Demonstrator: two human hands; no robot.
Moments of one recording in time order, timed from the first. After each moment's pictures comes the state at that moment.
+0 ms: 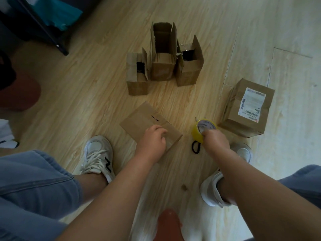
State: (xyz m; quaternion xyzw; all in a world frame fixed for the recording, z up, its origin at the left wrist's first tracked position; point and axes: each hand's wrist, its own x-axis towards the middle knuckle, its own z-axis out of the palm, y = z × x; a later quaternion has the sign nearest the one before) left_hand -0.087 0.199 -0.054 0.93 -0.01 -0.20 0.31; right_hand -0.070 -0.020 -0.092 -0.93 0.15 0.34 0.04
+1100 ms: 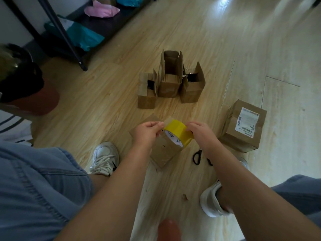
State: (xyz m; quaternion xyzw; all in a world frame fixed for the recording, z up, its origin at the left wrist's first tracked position) left_hand -0.064 0.219 -0.009 0.66 0.28 -0.12 0.68; right_hand -0.070 0.048 0.029 -0.79 0.17 0.20 0.56
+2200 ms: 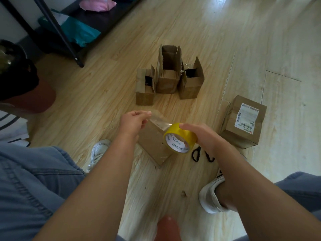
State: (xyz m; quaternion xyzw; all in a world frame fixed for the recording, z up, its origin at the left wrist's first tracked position) left_hand -0.042 0.247 0.007 0.68 0.31 -0.09 0.66; right_hand -0.072 0.031 0.017 -0.73 0.16 0.32 0.58
